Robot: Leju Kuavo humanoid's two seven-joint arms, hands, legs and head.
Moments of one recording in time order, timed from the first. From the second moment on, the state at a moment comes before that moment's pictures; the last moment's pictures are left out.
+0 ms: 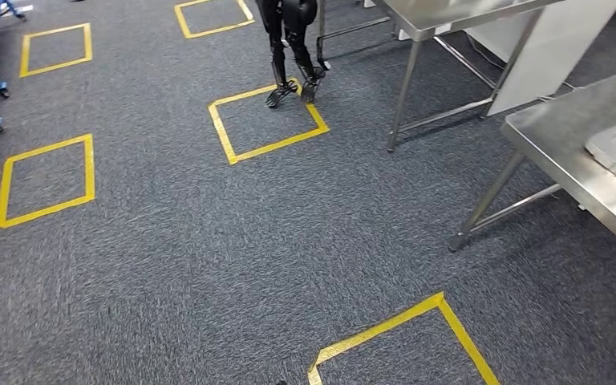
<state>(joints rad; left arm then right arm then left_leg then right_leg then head) -0.12 -0.11 -1.07 -0.20 0.26 0.38 0.16 -0.08 0.10 0.38 -0.20 0.37 0.12 0.24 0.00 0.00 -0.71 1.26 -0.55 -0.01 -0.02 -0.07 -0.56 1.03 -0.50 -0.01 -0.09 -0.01</state>
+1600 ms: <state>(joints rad) -0.12 -0.10 -1.08 -0.20 0.29 0.31 0.18 -0.08 0.10 0.43 -0.20 0.34 0.15 0.25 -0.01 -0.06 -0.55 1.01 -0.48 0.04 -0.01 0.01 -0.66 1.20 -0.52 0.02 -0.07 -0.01</state>
